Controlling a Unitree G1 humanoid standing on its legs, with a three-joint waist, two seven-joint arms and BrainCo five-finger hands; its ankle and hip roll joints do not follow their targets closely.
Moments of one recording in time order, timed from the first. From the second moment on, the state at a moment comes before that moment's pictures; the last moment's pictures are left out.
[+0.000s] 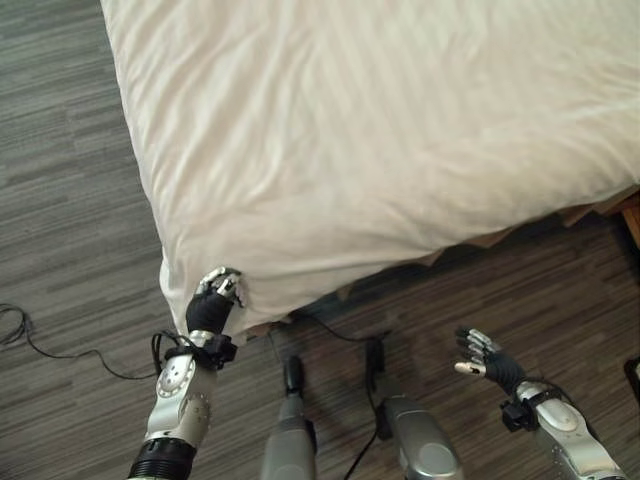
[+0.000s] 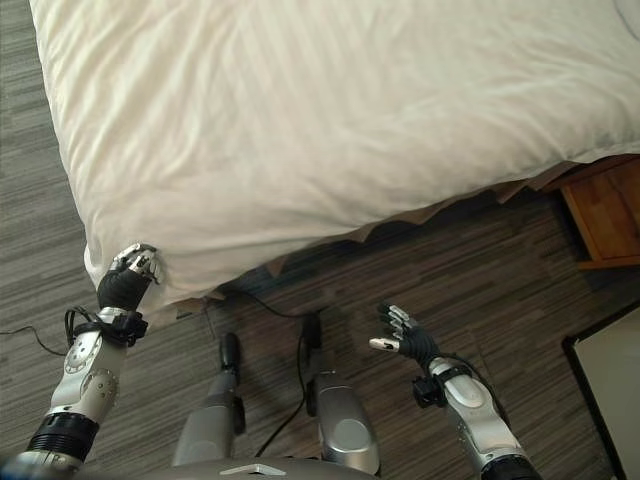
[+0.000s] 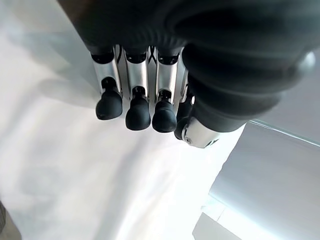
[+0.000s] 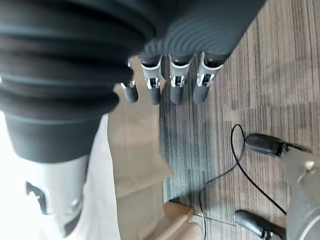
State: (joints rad) left arm -0.04 0.46 0.00 0.38 -0.82 -0.29 -0.18; right arm 0.12 -0.53 0.24 0.33 0.39 -0.16 0.23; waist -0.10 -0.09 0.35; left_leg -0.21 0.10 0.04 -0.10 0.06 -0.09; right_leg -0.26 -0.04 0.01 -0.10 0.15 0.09
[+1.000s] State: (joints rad) left arm -0.02 0.31 0.53 0.89 -0.99 -0.37 0.14; right arm 0.15 -0.47 0.28 0.37 0.41 -0.17 0.14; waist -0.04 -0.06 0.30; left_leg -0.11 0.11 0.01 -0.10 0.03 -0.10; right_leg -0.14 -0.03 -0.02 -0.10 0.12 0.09
